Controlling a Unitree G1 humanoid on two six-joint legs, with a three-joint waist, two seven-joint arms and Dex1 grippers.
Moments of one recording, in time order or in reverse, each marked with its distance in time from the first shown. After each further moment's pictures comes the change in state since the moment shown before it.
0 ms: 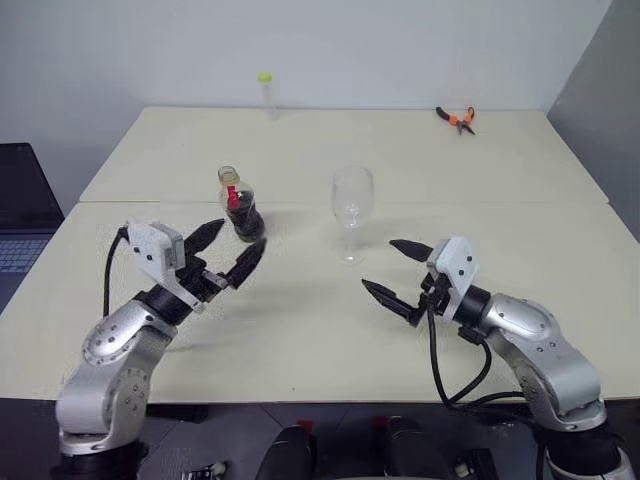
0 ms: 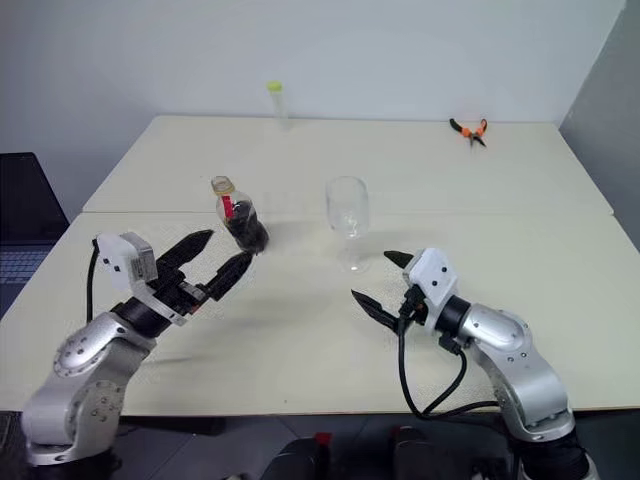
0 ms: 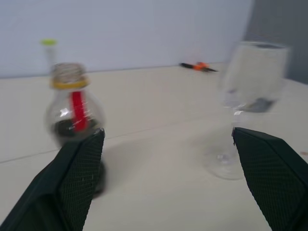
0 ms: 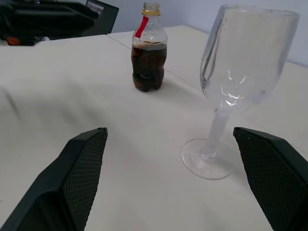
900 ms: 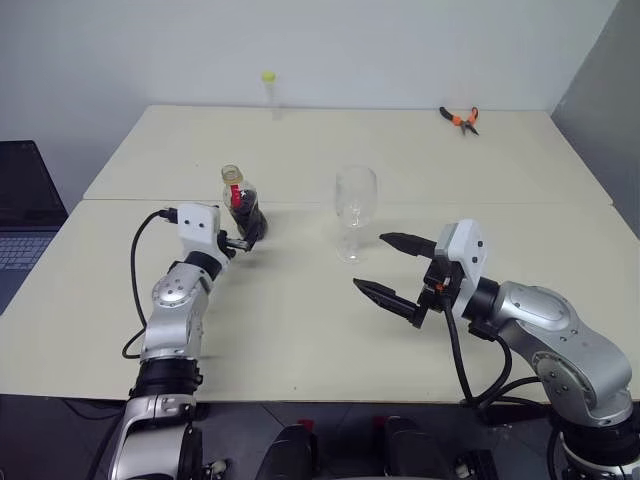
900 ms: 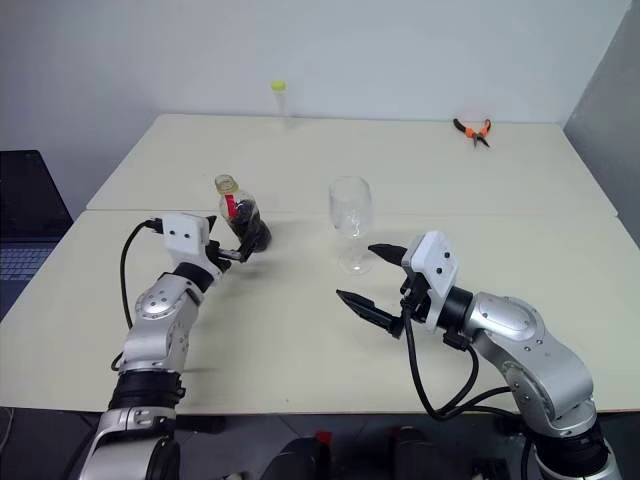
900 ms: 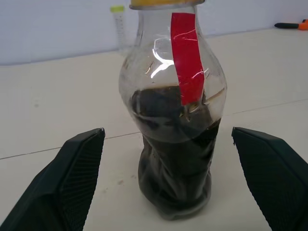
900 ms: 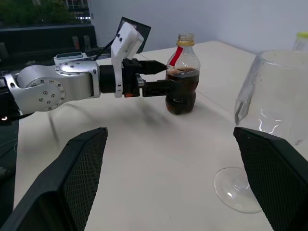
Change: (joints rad) left arm -0.445 -0.062 -0.116 0.742 0.292 -0.319 0.090; right arm -0.080 -0.069 -0.033 -0.103 0.206 0.135 -0.027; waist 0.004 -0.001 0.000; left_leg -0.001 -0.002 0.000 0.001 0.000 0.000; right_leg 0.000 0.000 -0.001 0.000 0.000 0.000
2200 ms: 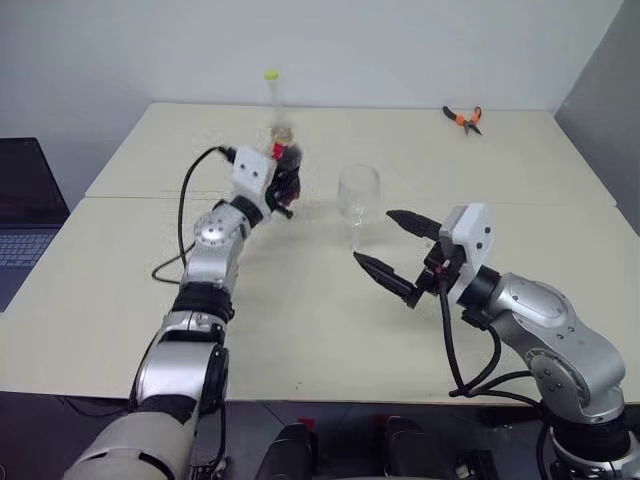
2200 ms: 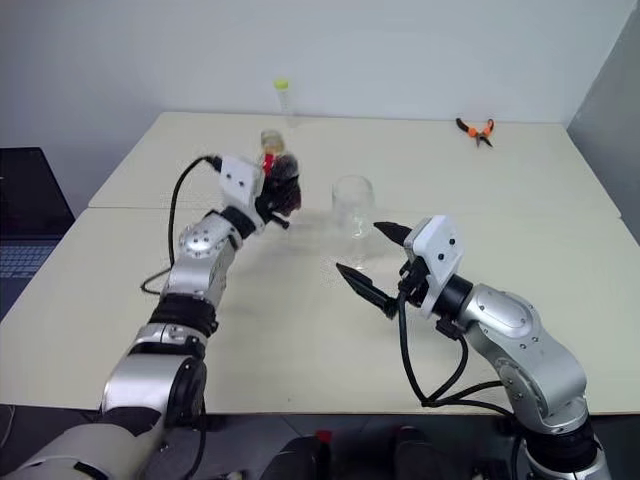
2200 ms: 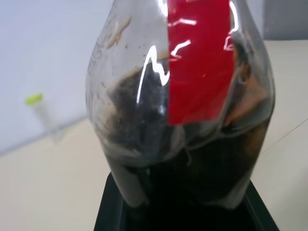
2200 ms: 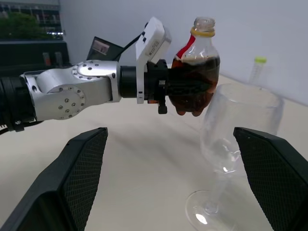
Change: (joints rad) left arm -0.447 -0.022 -0.146 0.425 0.120 -0.277 -0.201; right arm -0.034 0.063 0.004 -0.006 -0.046 -0.052 -0.142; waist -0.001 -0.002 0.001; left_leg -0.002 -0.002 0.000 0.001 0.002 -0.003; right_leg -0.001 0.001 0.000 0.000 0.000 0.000
